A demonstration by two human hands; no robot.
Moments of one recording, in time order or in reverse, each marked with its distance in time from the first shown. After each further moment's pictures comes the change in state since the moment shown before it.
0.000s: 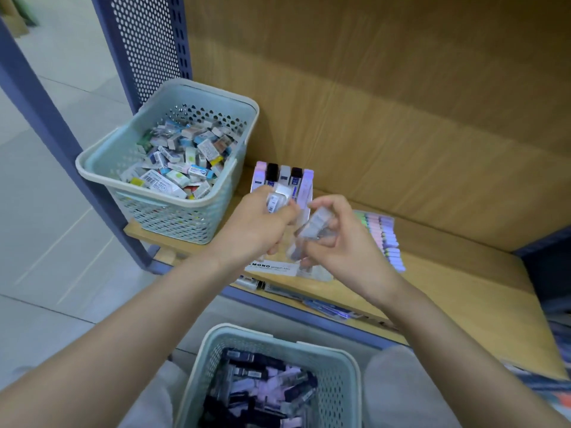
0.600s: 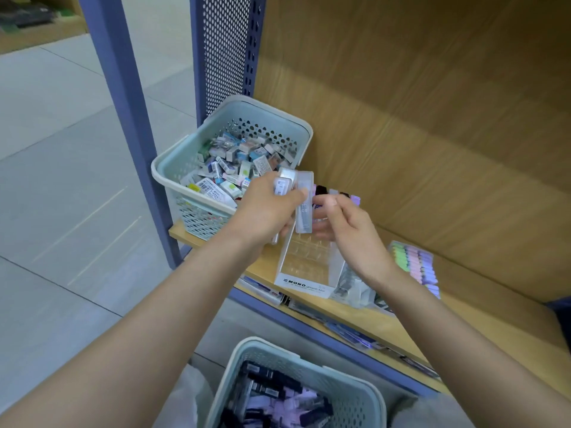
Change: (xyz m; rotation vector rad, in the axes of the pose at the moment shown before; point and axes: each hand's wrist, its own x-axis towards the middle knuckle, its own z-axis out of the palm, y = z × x) left_hand 0.006 0.010 -0.072 -0.119 0.163 0.059; right_hand 0.058 -0.027 0.052 -0.028 0.021 -0.035
